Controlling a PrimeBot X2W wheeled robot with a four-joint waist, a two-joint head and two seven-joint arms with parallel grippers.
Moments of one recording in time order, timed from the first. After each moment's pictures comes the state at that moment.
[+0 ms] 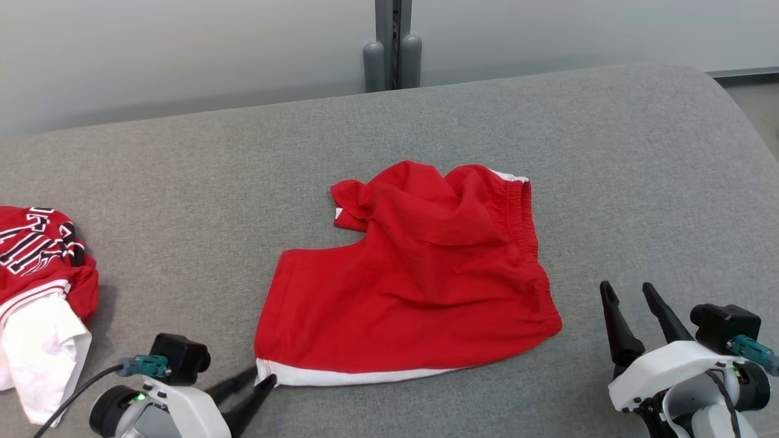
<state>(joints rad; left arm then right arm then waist) -0.26 0.72 -0.88 0.03 -1.01 0.05 0.16 -0.14 -0.05 0.00 0.33 0.31 0.13 -0.05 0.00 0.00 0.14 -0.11</state>
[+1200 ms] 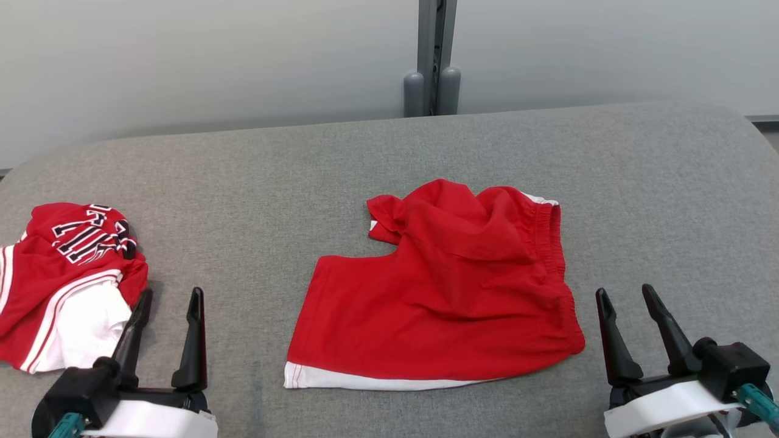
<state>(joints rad) 0.03 0.25 -0.13 0.05 -0.42 0.05 -0.26 -0.03 -0.08 0.08 0.18 0.27 0.13 -0.26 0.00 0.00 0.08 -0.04</state>
